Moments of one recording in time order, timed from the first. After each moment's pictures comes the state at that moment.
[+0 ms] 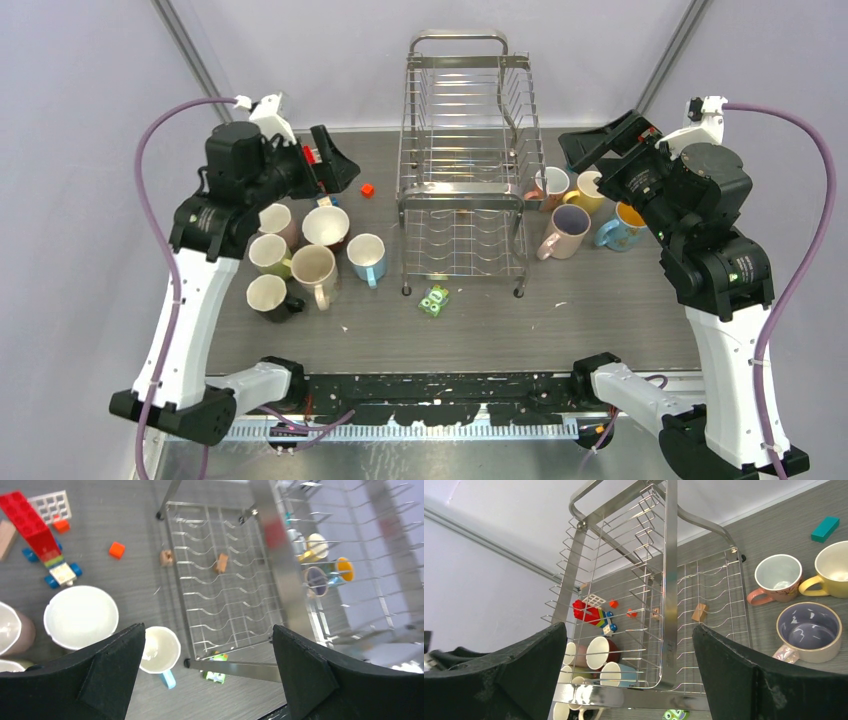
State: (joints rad) left arm -0.27 1.17 1.58 -0.82 0.18 -0.40; right arm 0.27 0.97 1.63 -0.79 0.08 0.69
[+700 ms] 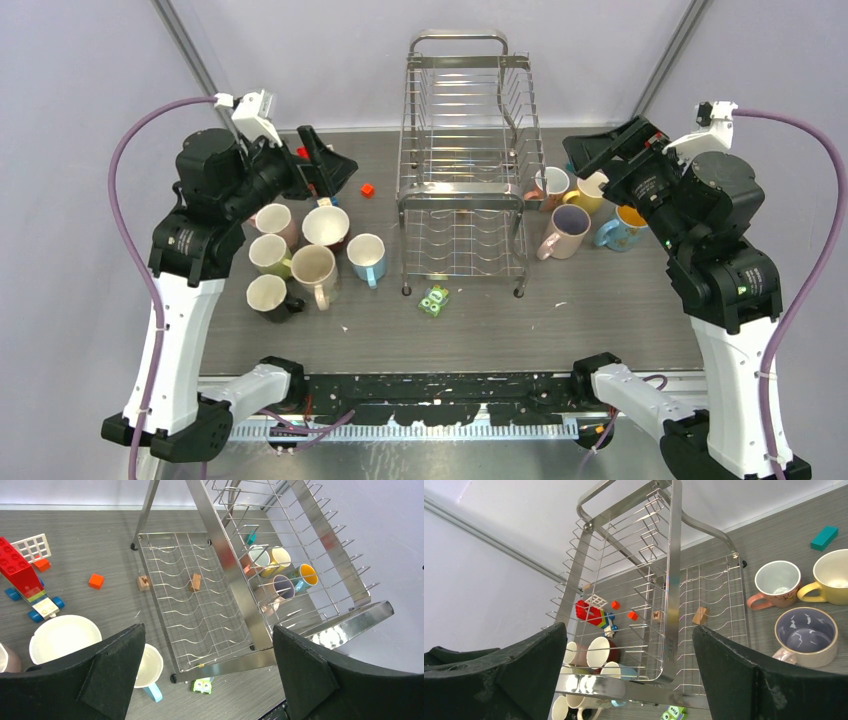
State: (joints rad) left arm -0.27 1.07 1.62 -0.76 0.27 -0.39; right arm 0.27 0.94 1.63 -0.79 0.07 0.67
